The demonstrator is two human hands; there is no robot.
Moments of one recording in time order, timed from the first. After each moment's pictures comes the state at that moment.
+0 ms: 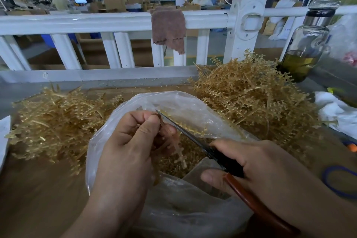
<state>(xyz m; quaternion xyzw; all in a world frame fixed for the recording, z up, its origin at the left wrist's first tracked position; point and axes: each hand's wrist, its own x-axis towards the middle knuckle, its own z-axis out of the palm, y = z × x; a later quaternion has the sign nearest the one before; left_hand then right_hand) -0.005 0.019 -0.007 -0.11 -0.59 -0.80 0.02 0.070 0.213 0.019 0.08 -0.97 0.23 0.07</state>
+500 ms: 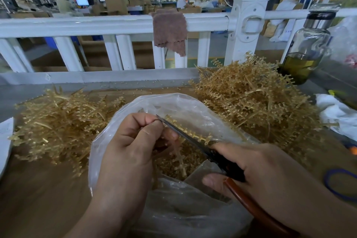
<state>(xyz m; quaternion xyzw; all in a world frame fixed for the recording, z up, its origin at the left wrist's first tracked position) -0.007 0.017 -0.008 -0.12 -0.62 -0.77 0.05 0.070 0.213 0.019 0.09 -0.97 0.21 0.09</state>
